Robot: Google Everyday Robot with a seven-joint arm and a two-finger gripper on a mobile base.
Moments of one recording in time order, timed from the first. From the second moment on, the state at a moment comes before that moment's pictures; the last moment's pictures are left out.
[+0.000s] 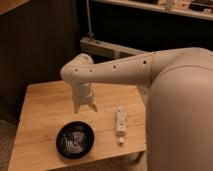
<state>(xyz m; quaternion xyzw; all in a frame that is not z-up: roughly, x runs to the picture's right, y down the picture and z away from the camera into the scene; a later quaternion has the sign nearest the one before) -0.102 0.096 0.704 -0.26 0.23 0.64 0.68</state>
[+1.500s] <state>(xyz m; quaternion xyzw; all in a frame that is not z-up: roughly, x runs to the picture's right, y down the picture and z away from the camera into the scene) -0.079 0.097 0.700 -0.24 0.22 0.67 0.67</state>
